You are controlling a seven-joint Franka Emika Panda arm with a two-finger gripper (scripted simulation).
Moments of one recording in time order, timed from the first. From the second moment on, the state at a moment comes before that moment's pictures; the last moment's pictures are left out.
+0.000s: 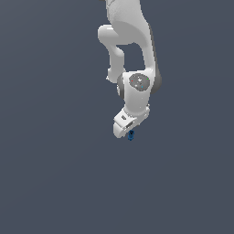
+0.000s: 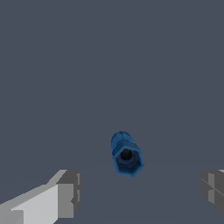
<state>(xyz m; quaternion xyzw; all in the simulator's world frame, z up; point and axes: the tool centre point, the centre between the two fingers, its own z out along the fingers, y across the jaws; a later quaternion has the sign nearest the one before) -0.023 0.071 0.097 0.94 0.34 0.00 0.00</state>
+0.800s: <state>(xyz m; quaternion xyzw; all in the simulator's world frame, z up) -0.025 0.077 0.067 0.93 0.36 0.00 0.00</state>
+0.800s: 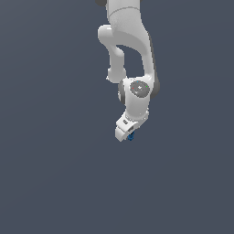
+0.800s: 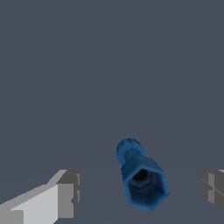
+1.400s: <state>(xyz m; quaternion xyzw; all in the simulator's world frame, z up) -0.025 0.077 0.043 0.93 0.36 0.00 0.00</state>
